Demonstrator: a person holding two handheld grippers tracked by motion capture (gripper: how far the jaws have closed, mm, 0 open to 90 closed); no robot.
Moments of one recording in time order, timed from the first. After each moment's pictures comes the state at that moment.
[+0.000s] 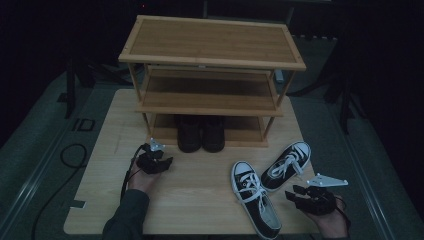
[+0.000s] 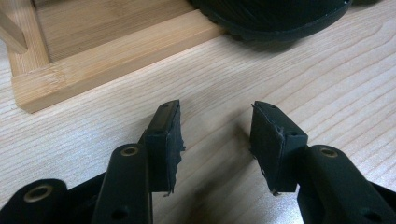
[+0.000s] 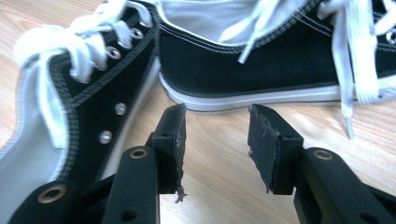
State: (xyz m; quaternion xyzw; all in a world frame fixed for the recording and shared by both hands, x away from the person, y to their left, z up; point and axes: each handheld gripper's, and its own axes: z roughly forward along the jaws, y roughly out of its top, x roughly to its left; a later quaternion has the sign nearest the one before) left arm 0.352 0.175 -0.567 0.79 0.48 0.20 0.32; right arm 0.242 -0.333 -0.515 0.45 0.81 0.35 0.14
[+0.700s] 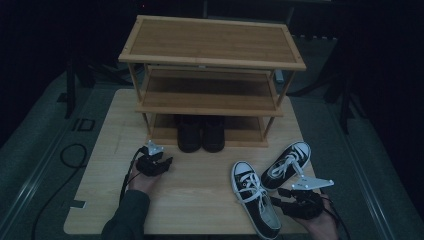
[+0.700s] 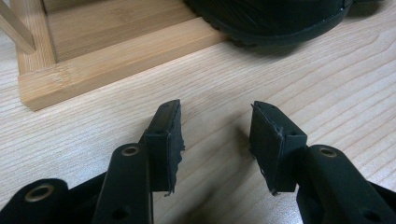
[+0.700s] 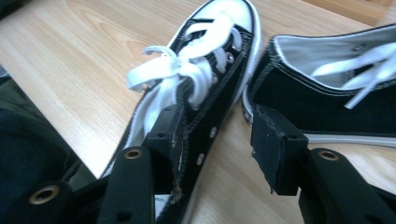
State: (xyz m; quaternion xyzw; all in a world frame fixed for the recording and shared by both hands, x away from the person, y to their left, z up) left arm 0.345 0.177 -0.573 0.78 0.48 0.22 0.34; right arm 0.230 -0.289 -0.498 0.39 0.84 0.37 0.11
